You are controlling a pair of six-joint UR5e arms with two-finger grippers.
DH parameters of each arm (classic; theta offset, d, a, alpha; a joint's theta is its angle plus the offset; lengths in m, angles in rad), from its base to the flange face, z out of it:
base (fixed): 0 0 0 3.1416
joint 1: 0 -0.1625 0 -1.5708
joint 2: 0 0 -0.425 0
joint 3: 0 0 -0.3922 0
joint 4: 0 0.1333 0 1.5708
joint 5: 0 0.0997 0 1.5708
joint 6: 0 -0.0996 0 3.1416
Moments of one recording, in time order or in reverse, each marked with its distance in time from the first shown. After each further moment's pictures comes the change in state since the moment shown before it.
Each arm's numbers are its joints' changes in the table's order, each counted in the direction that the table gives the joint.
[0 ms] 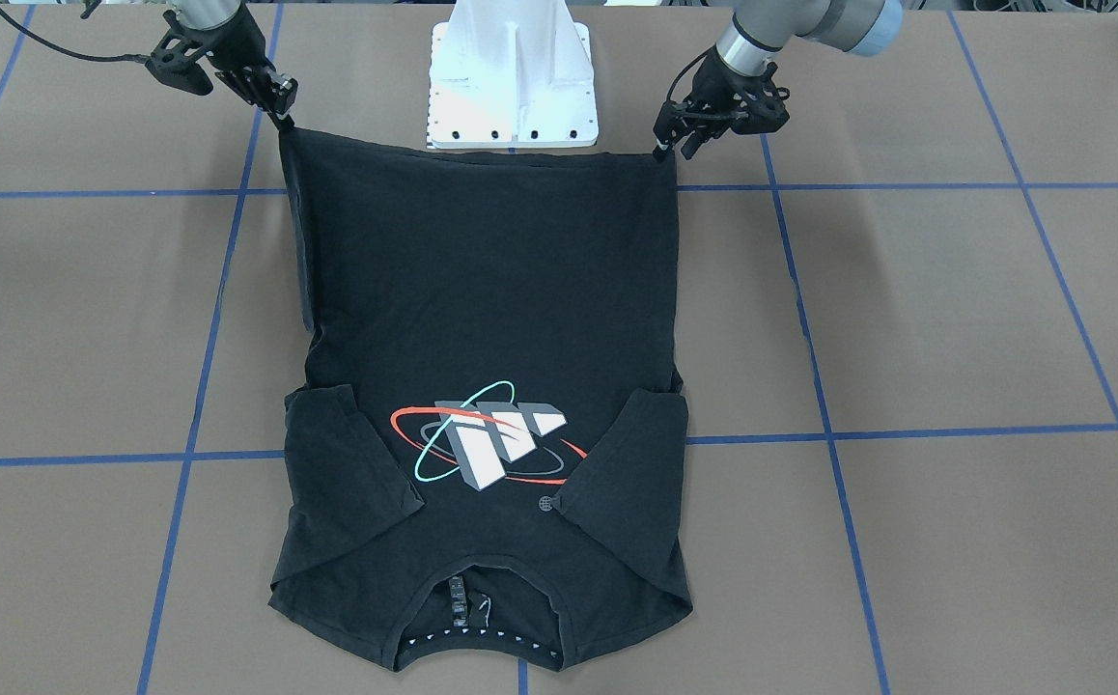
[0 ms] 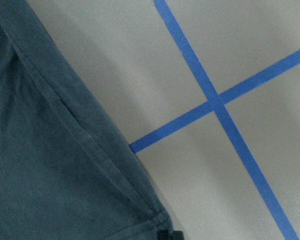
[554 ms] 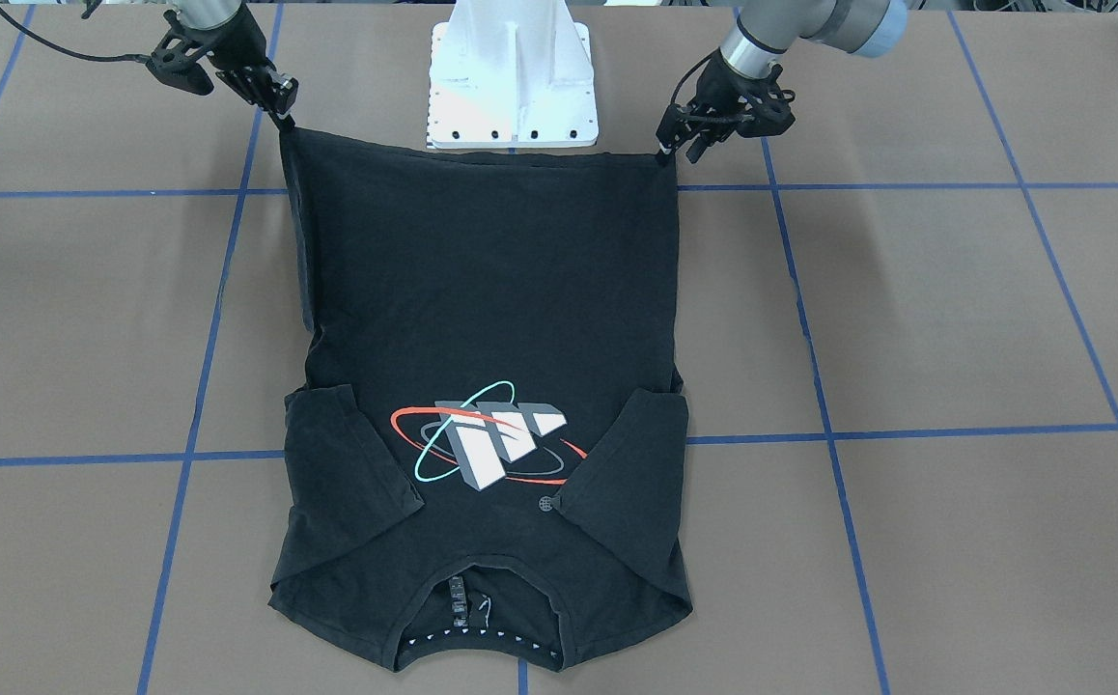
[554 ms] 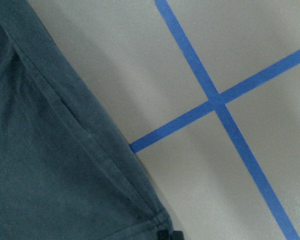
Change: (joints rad) left arm 0.019 0.002 -0.002 0.000 0.001 0.000; right arm 0.000 0.001 0.000 0.000 0.000 0.000
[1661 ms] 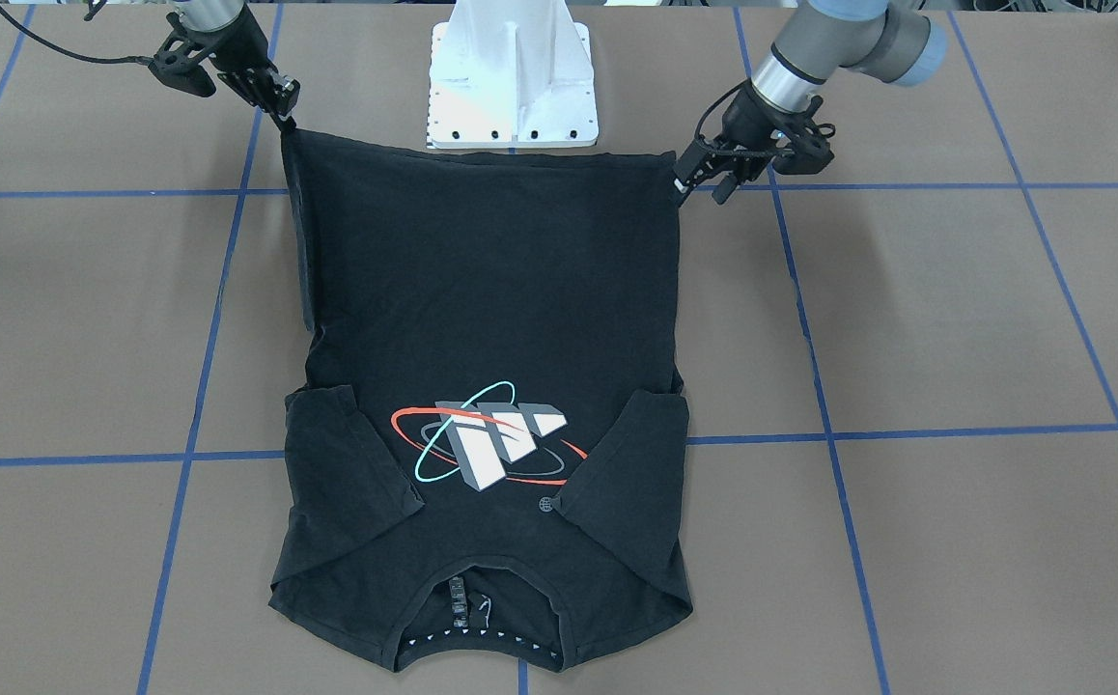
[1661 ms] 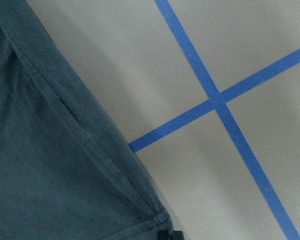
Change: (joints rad) left arm 0.191 -0.033 0.003 -0.012 -0.099 -0.064; right arm 0.002 0.004 -0.005 0.000 0.000 0.000
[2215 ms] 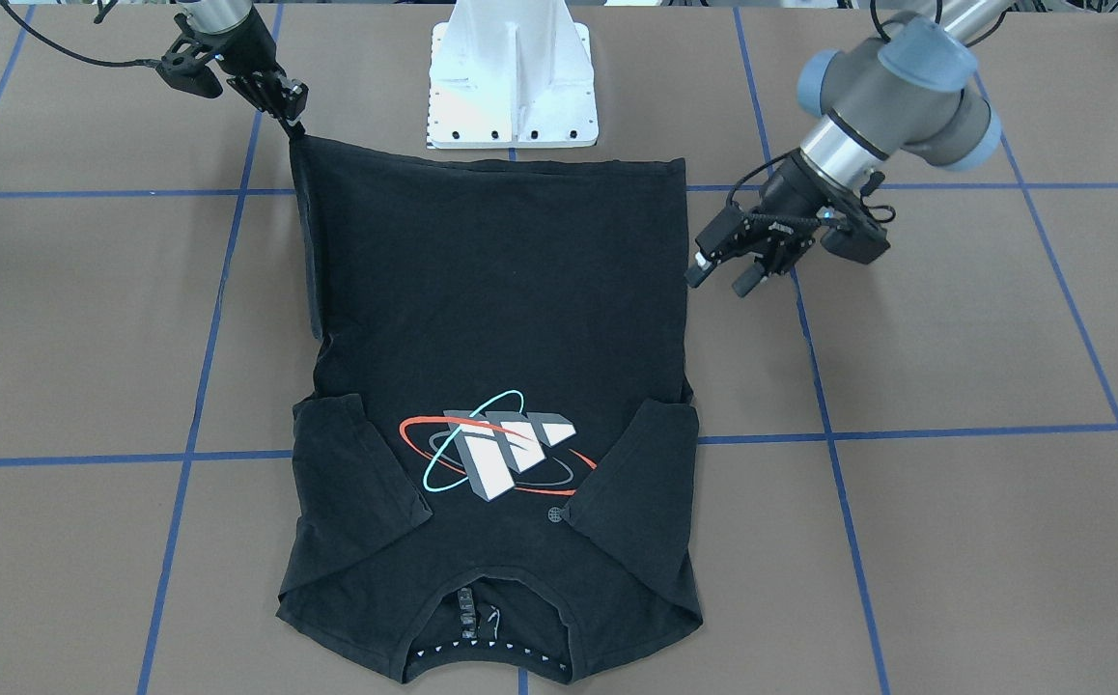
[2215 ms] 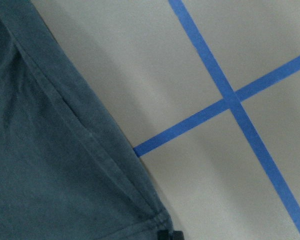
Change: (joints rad) left arm 0.311 -0.142 0.141 -0.167 -0.177 -0.165; right arm 0.001 0.021 -0.008 -0.002 -0.014 -0.001
